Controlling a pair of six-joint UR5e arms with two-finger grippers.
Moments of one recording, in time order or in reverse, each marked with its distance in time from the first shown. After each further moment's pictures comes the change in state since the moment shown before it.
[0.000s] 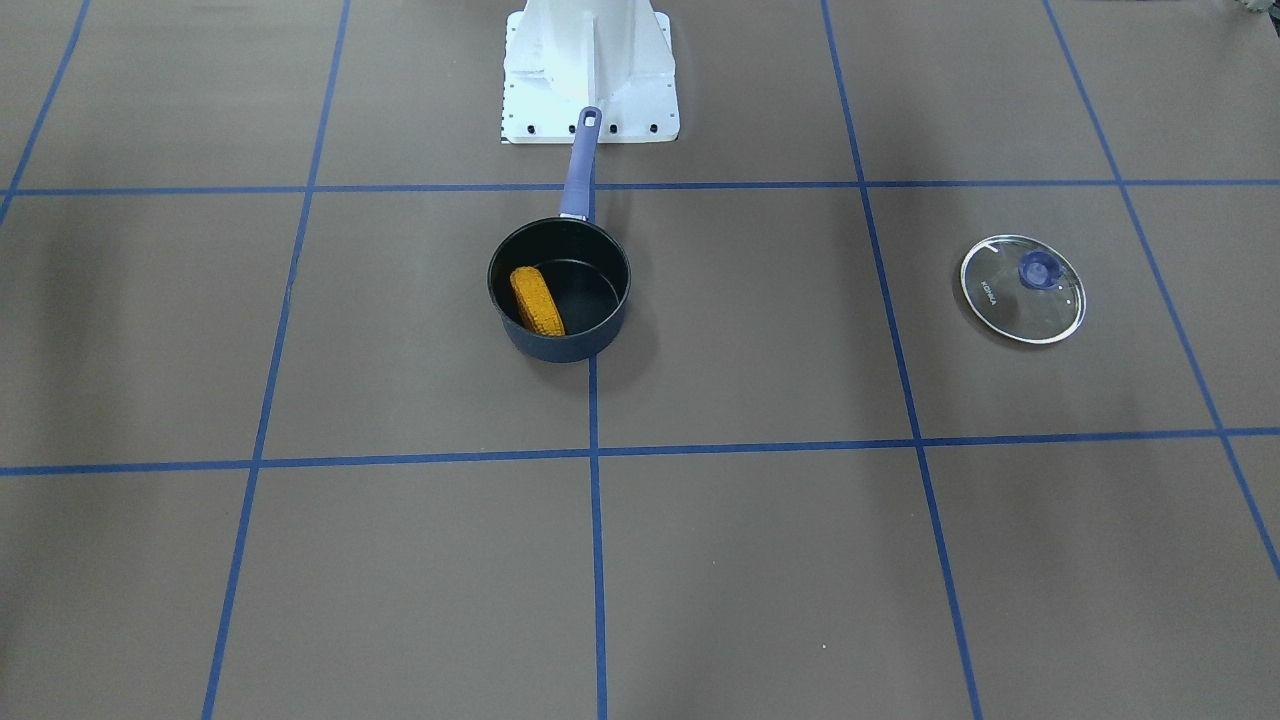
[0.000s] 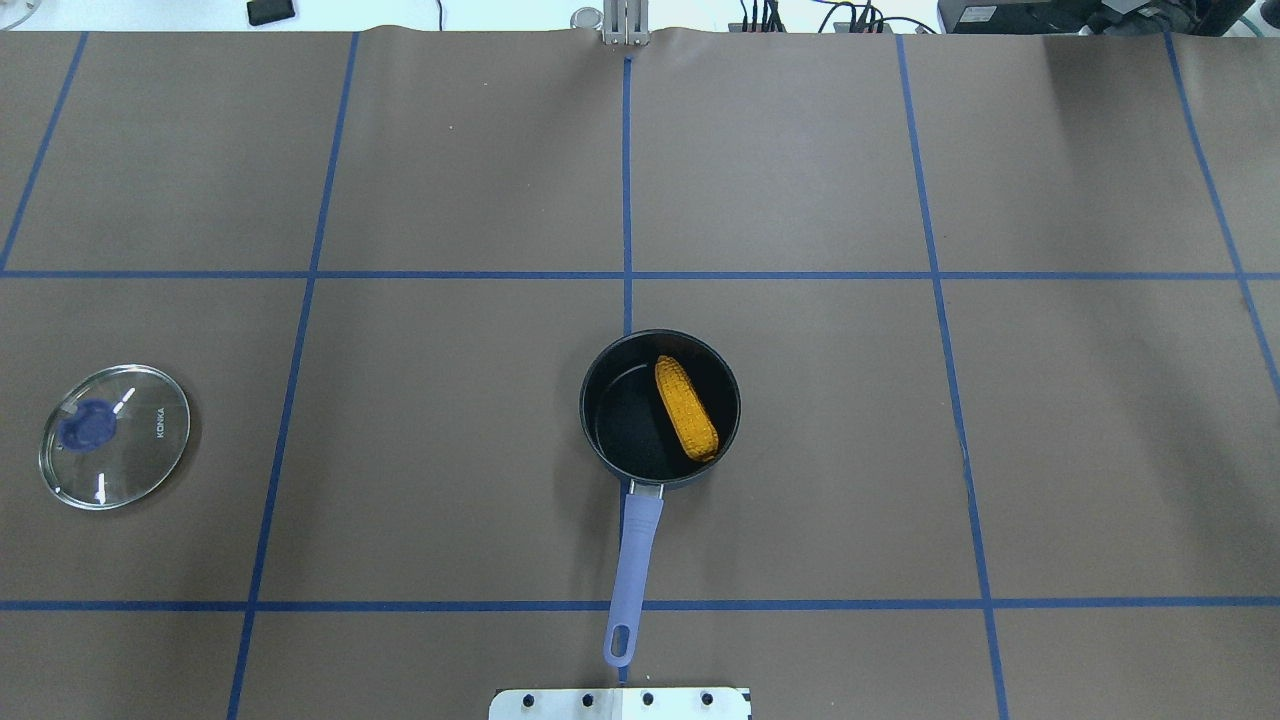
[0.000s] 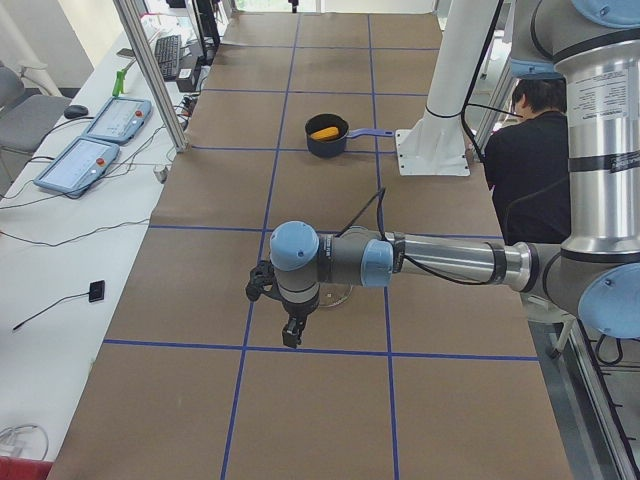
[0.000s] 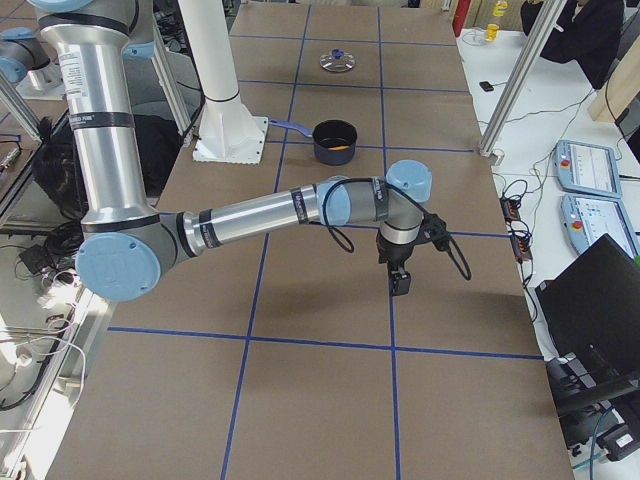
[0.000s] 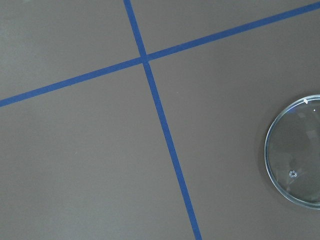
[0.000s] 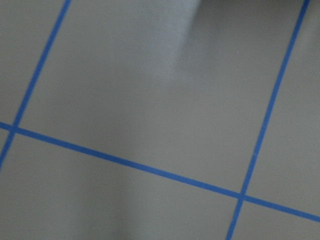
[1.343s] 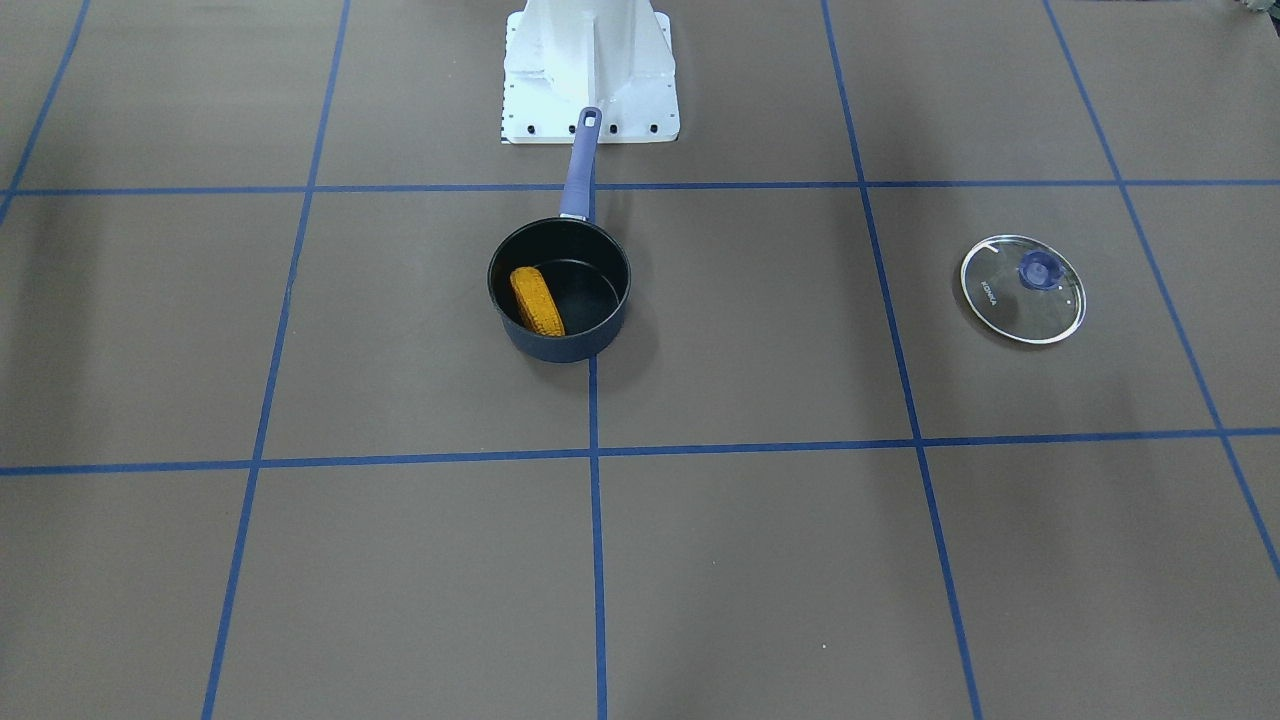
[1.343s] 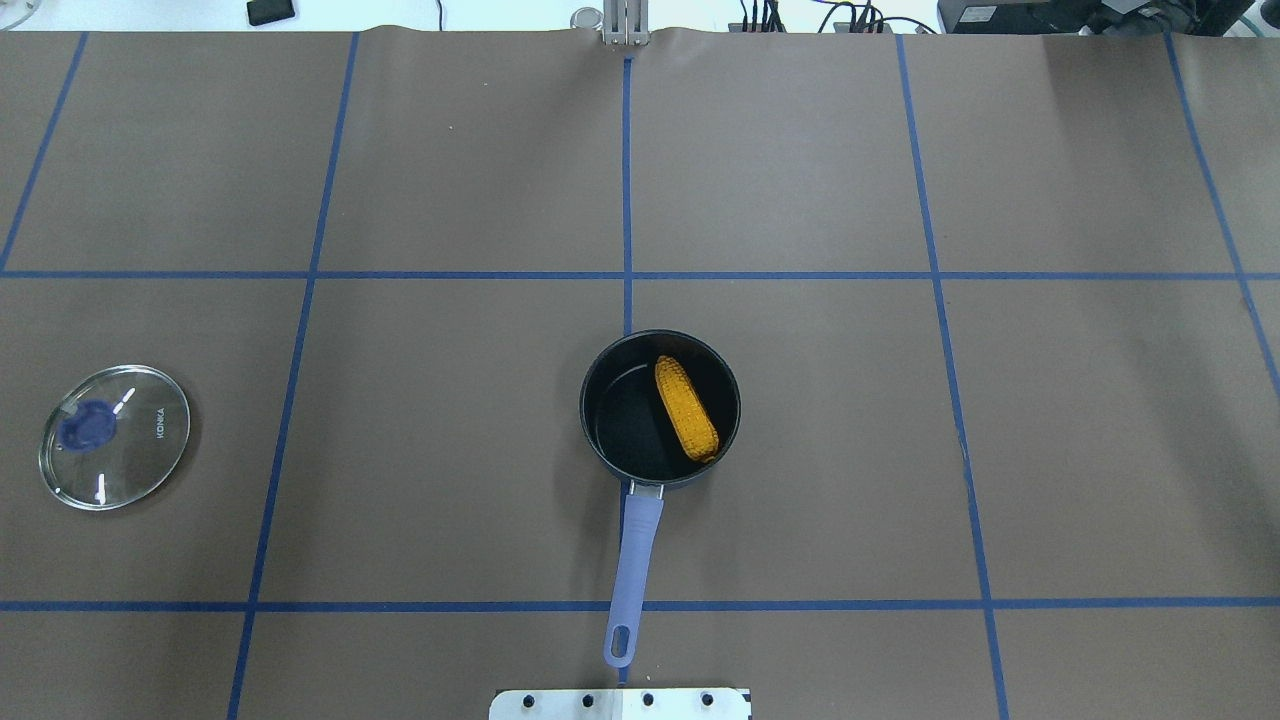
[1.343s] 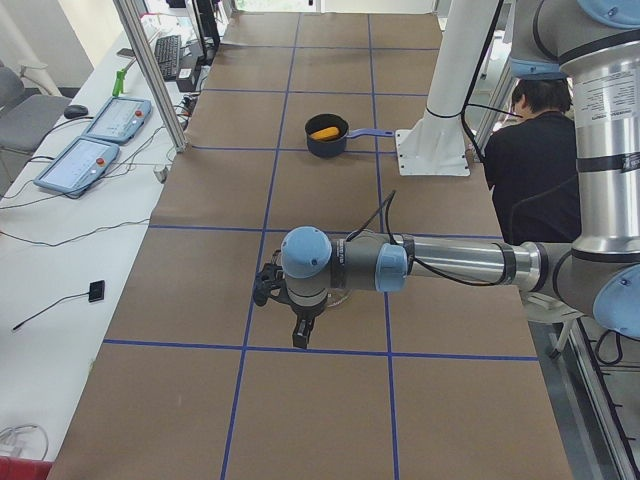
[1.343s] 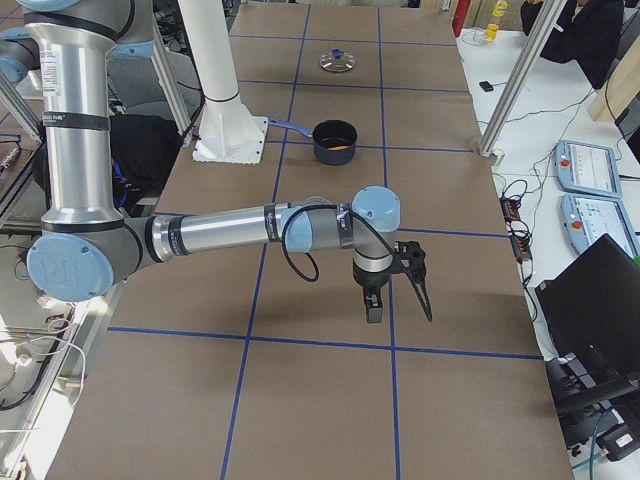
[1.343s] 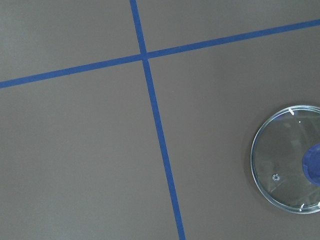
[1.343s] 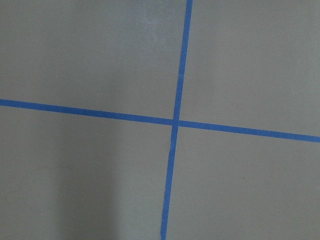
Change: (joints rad) left arm -0.023 0.034 -0.021 -0.016 -0.043 -0.015; right arm 0.055 -0.102 0.033 0.084 0.004 0.097
